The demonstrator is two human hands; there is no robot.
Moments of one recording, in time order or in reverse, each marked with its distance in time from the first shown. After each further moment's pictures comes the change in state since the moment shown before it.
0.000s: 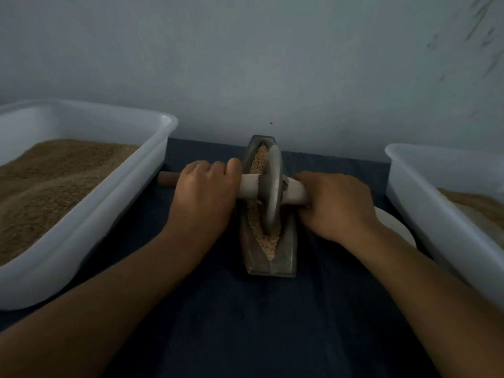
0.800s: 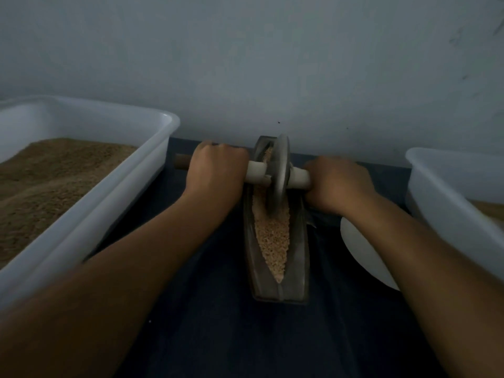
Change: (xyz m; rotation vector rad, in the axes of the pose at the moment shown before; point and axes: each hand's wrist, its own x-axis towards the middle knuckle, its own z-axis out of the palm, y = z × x) left_hand 0.064 -0.009 0.025 0.073 -0.168 -0.017; right_hand 0.067 0.021 0.032 -0.031 -0.210 0.110
